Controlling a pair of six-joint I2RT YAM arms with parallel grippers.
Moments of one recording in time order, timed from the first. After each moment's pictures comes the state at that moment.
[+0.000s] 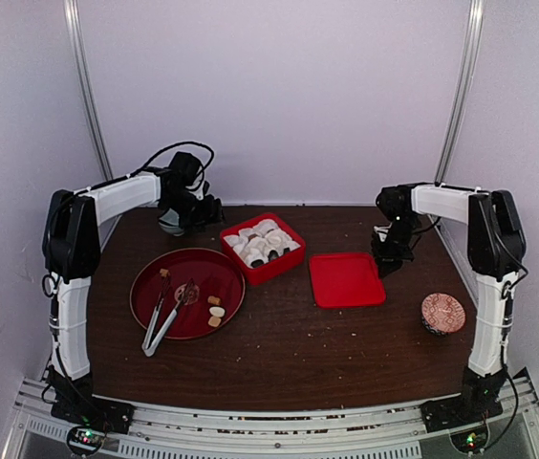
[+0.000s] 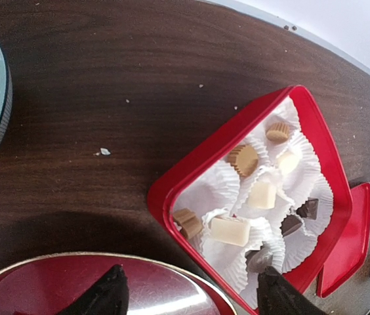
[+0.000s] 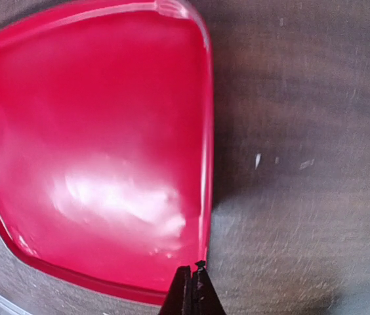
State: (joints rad) left arm -0.39 2.18 1.89 -0.68 0.23 -0.46; right arm 0.24 2.10 1.66 -1.08 -0.14 0.21
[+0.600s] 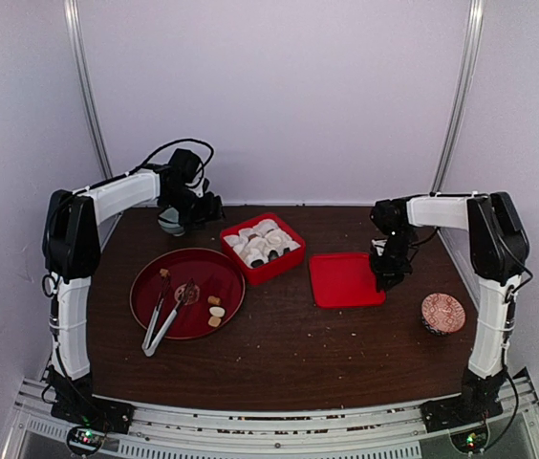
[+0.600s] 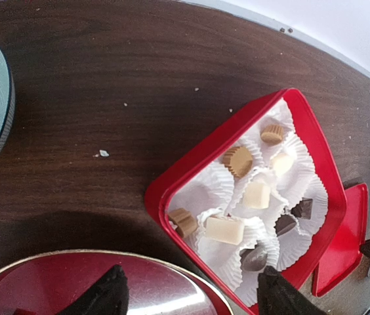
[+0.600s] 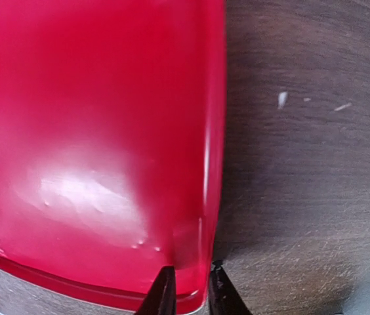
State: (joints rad) left arm -0.39 2.18 1.93 -0.71 0.23 -0.46; right arm 0.29 2.04 1.49 -1.00 -0.08 0.27
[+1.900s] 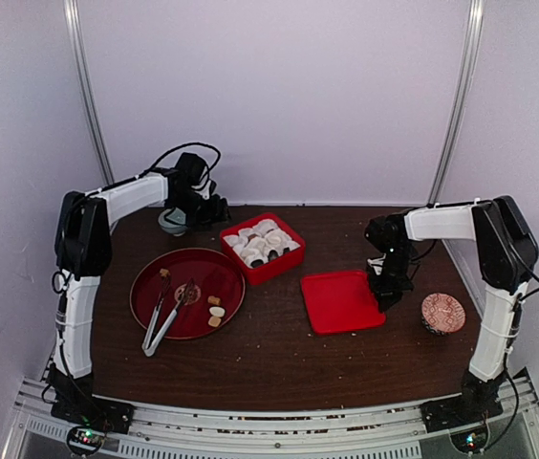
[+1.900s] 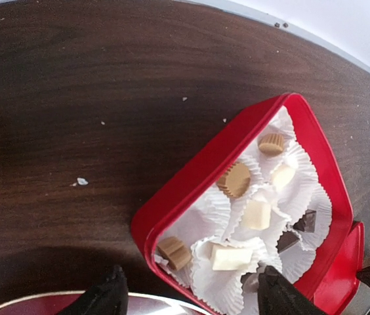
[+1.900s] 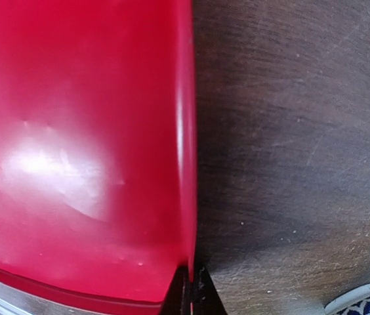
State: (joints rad) left arm -0.39 2.27 2.01 -0.69 0.27 -0.43; right arm 0.39 1.94 1.31 -1.00 -0.09 0.27
